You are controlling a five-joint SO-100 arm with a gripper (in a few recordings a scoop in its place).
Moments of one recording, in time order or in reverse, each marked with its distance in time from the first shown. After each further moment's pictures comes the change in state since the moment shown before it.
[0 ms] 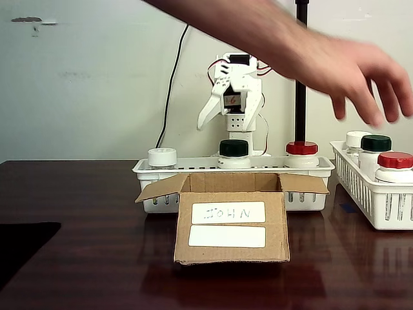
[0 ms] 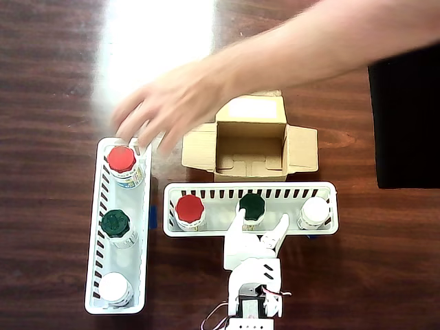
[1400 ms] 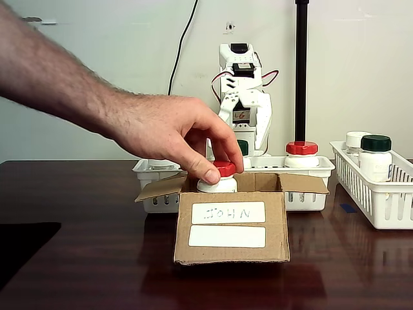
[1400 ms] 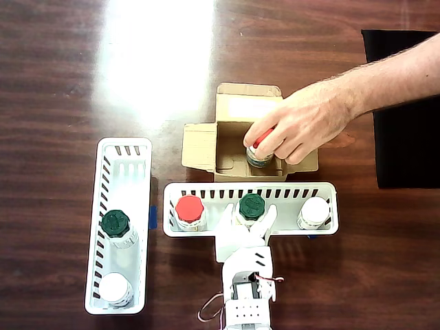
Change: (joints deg) arm -4.6 -20.7 -0.2 -18.9 -0.9
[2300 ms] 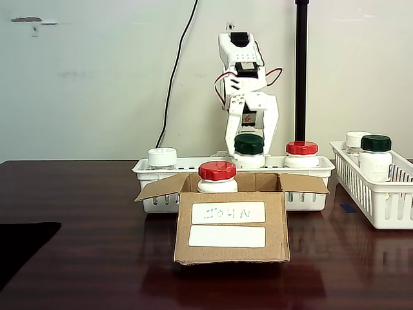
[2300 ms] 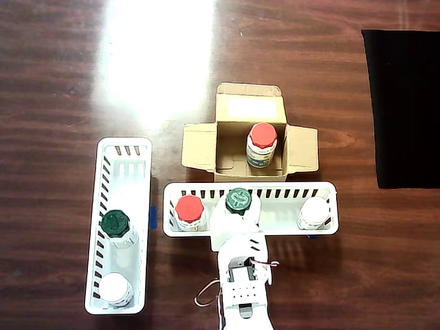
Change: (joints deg) arm -3.1 -11.1 -9.9 2.5 -1.4
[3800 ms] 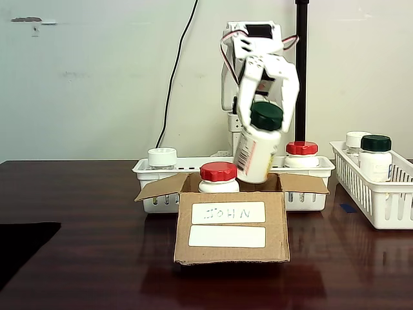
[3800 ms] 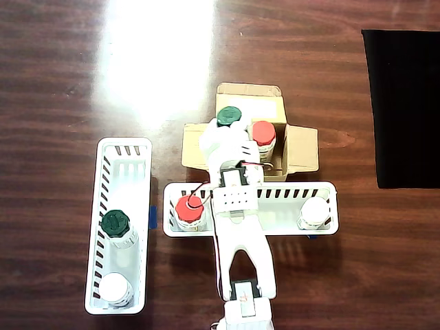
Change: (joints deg) arm -1.0 -51.9 -71.5 18.8 -13.1
